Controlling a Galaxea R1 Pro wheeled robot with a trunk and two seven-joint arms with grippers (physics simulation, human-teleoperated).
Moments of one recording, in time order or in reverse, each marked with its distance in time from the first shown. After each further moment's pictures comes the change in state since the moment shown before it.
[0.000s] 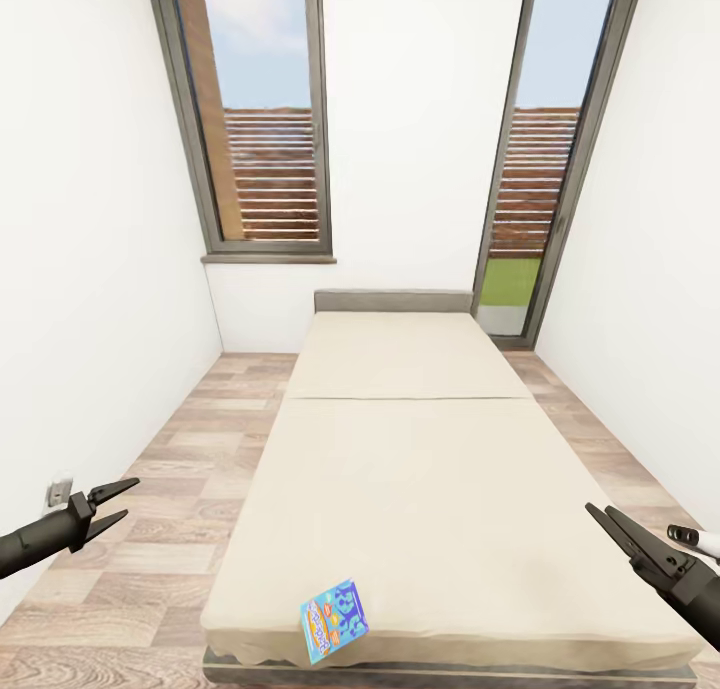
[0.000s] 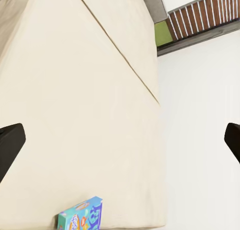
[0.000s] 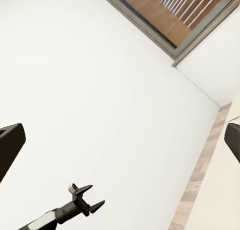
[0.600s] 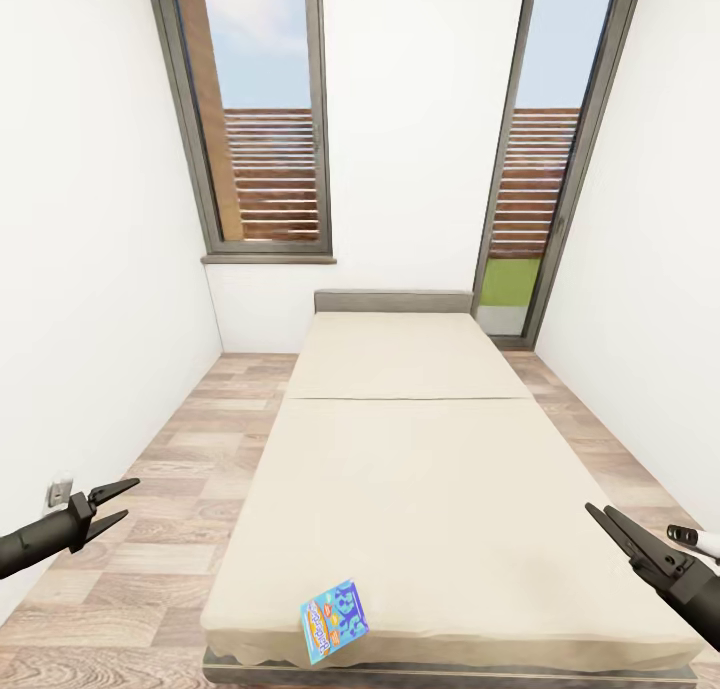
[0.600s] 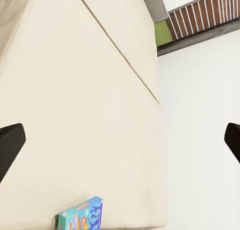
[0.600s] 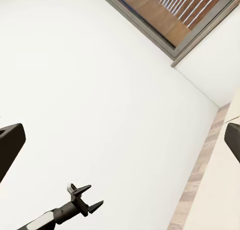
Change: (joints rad) left arm 0.001 -0.001 0.000 0.000 -0.002 -0.001 0.000; right arm 0.000 0.000 0.002 0.000 0.001 -0.005 -0.005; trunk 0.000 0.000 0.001
